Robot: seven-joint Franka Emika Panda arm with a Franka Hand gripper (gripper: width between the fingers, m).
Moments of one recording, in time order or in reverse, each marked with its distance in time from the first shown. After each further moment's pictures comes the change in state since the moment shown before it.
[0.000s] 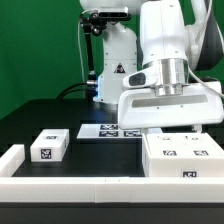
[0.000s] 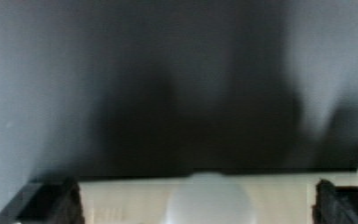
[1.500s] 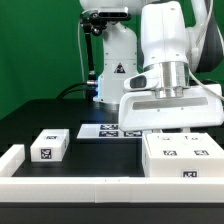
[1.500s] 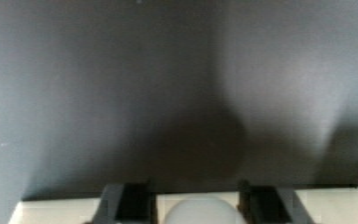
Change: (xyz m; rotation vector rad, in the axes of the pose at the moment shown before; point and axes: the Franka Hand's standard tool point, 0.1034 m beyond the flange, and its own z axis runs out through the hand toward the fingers) arm -0.002 0.000 0.000 -0.002 -0.009 0.001
